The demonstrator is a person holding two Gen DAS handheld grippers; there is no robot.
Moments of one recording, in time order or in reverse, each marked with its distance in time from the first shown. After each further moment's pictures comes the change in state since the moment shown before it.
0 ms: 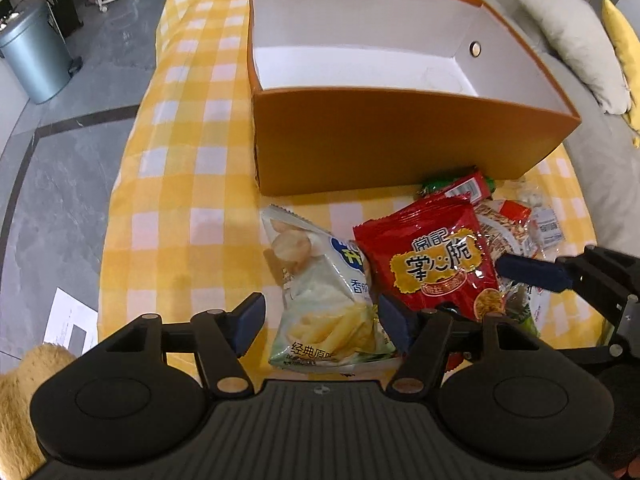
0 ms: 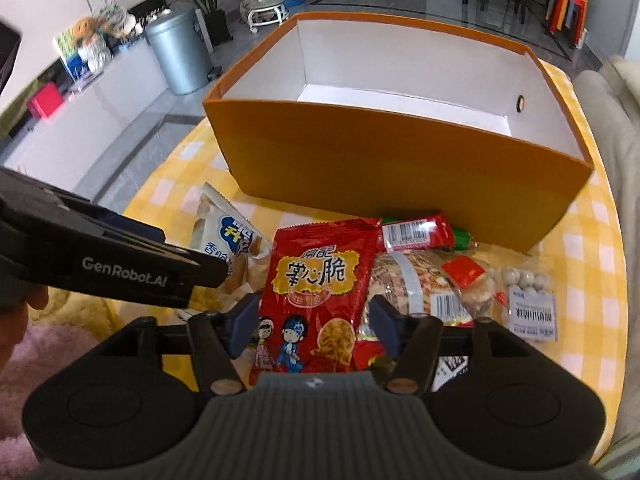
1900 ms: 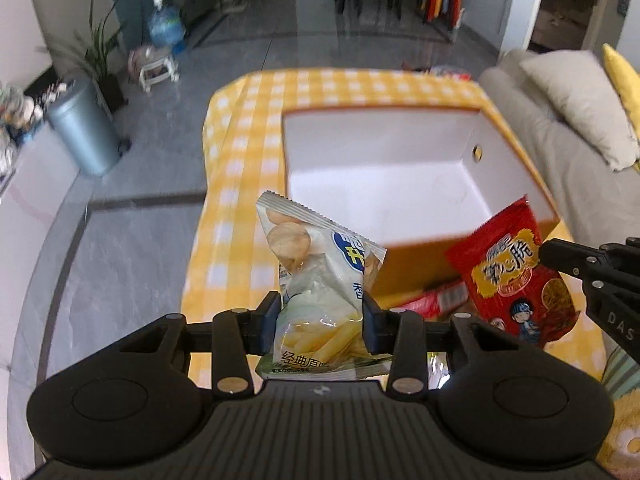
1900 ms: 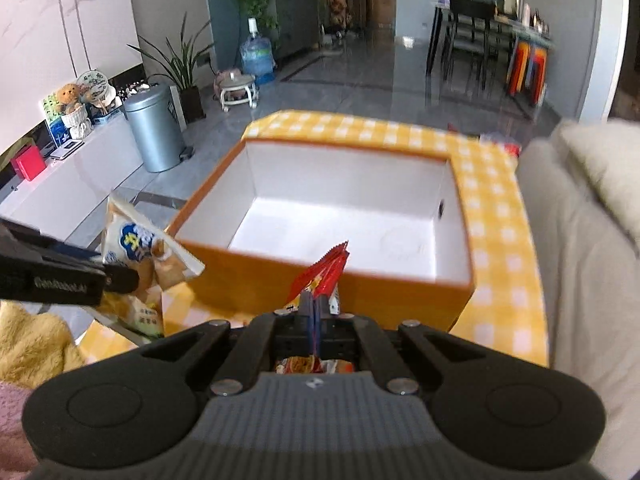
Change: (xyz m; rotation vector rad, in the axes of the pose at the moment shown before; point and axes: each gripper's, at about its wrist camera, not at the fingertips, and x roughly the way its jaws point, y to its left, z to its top) left arm -0.087 -0.021 0.039 0.023 -0.261 0.145; right arm -0.099 -0.048 0.035 0.017 -0.263 -0.103
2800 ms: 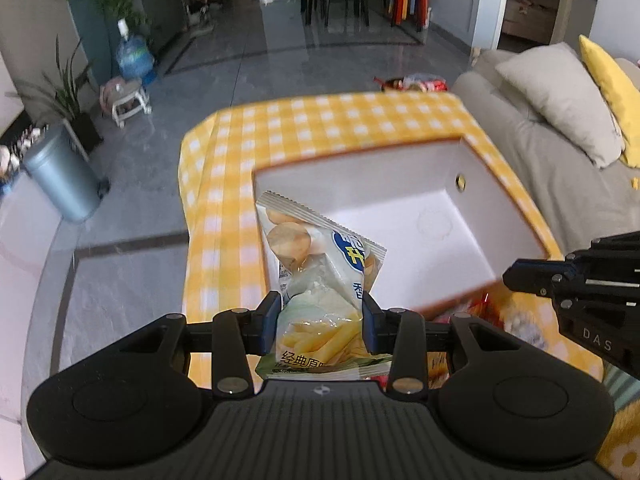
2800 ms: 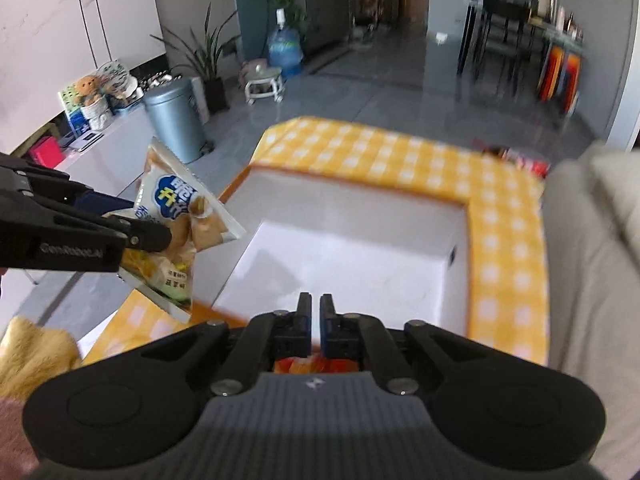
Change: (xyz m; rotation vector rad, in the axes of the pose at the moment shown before) left arm 0.017 -0.009 0.036 0.091 -0.006 -0.034; right arm 0.035 -0.032 0.048 -0.002 0.084 0.123
